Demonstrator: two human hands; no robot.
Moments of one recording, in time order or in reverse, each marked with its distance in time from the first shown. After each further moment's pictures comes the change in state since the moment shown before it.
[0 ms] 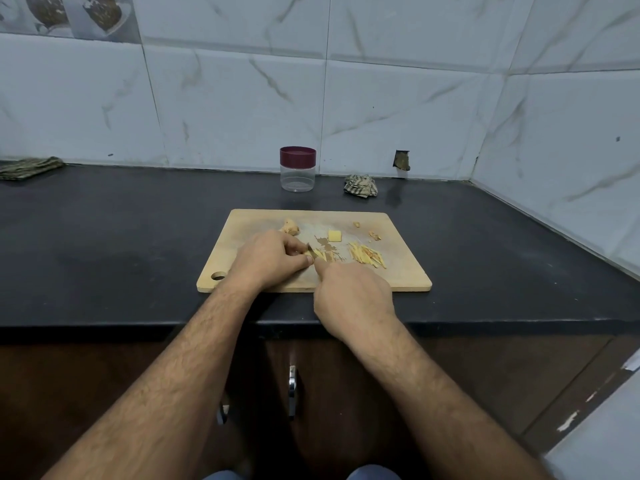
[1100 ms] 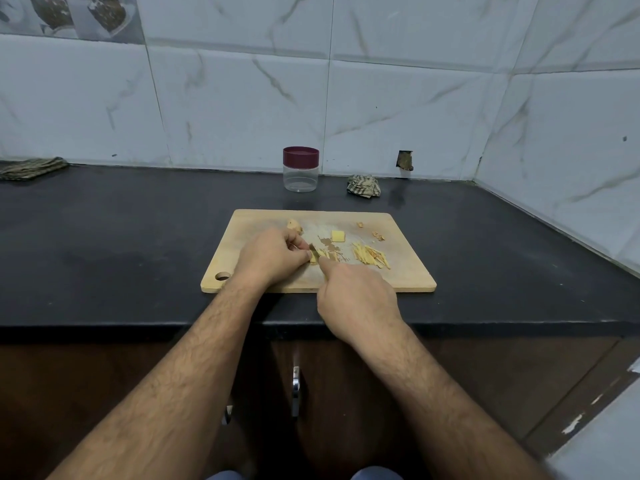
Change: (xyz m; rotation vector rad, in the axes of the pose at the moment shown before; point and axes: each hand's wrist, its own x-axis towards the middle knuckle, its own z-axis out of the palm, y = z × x) left_hand 0.003 0.002 0.001 -0.075 0.044 -0.066; right_hand -0.002 0.001 0.002 0.082 0.043 0.004
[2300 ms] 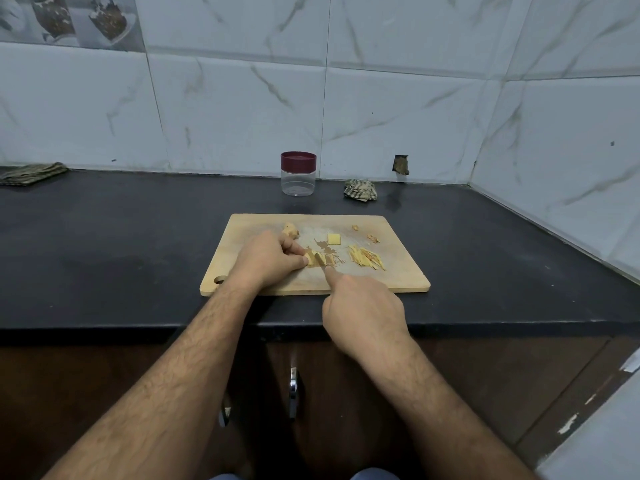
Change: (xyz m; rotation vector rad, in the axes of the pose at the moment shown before) left_hand -0.003 0.000 -0.006 -0.062 -0.073 -0.007; right_hand -0.017 0.005 -0.003 -0.018 0.000 0.026
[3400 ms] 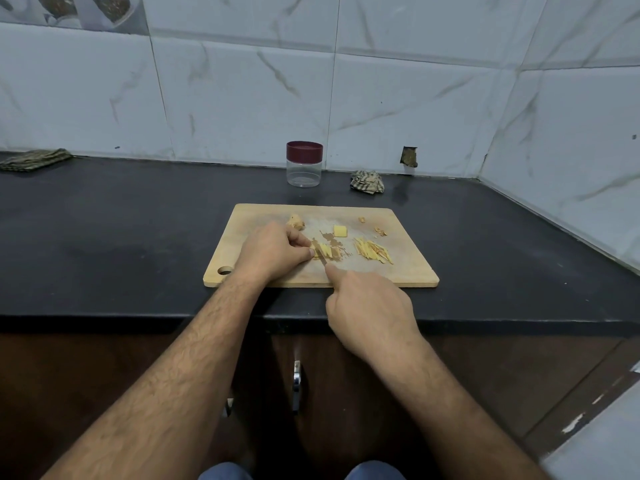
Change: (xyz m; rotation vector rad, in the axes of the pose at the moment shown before) left_hand 0.001 -0.002 0.003 0.046 0.044 -0.021; right_hand 0.004 0.004 0.005 -0.041 -0.044 -0.060
